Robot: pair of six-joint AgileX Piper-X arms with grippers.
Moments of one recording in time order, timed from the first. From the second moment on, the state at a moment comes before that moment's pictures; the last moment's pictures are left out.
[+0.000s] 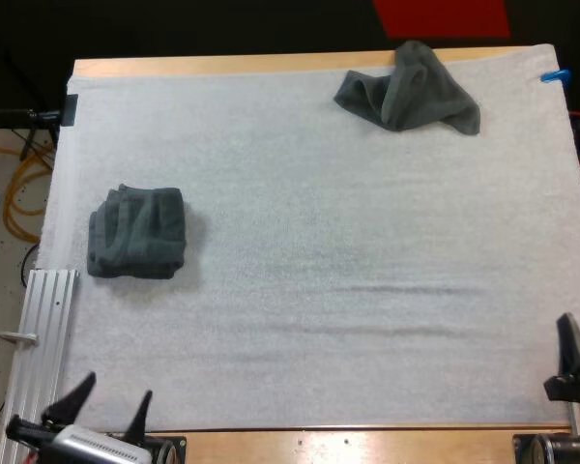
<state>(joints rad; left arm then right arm) -0.09 -0.02 -0.89 1.45 0.12 -1.54 -0.04 -0.01 -0.65 1.02 -0.15 -1.68</state>
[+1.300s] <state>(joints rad) -0.09 -0.01 -0.52 1.04 0.17 -1.59 -0.04 -0.01 -0.49 0.98 -0.17 -1.78</state>
